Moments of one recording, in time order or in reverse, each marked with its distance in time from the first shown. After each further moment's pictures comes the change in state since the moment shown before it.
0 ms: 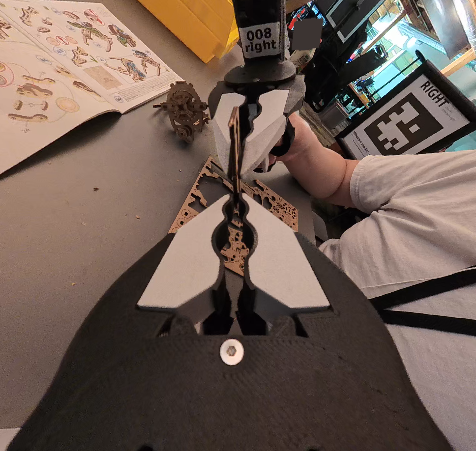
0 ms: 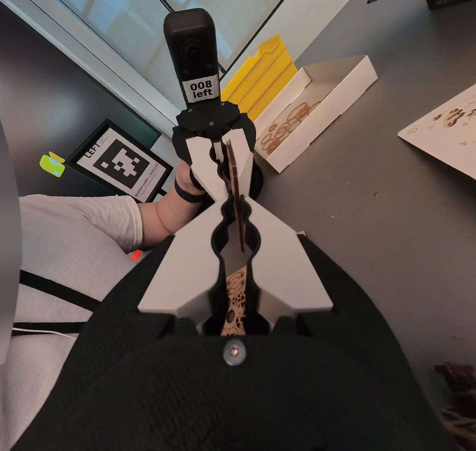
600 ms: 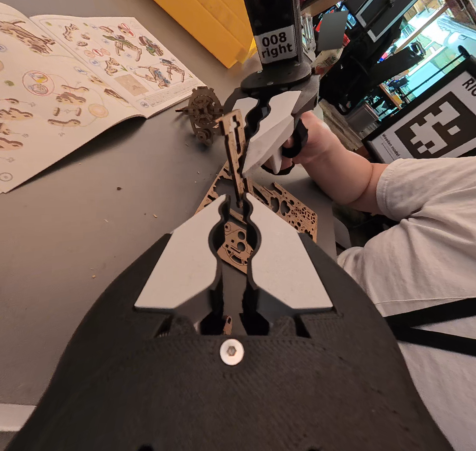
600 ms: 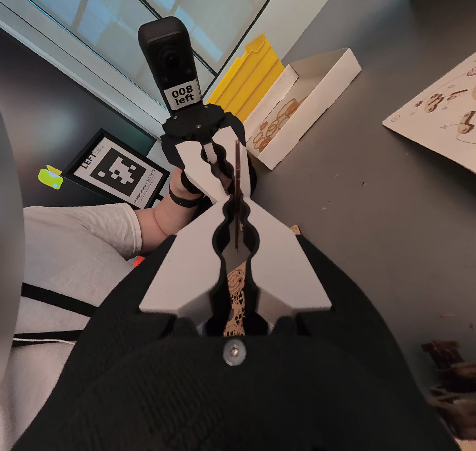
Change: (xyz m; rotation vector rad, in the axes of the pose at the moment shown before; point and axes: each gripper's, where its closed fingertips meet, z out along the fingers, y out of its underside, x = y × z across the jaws) left arm -0.011 -0.001 0.001 0.016 -0.102 0.027; right arm 0.009 0.001 -0.003 0.005 0.032 0.056
